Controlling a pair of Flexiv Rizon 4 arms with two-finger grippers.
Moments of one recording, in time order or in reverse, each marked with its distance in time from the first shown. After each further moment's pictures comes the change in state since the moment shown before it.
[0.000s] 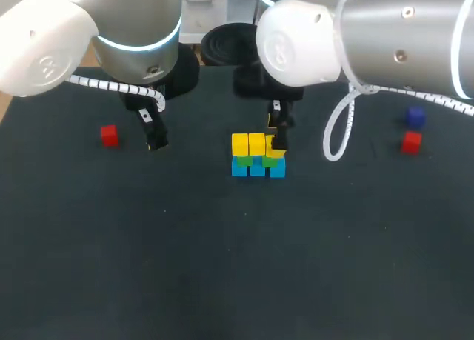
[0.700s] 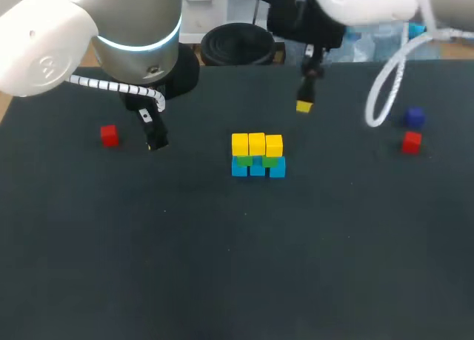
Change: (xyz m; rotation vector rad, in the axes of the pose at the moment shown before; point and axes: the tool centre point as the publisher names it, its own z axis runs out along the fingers) left arm 0.000 0.000 0.000 0.000 0.000 0.000; right arm 0.044 0.008 -0.111 0.101 -0.039 0.233
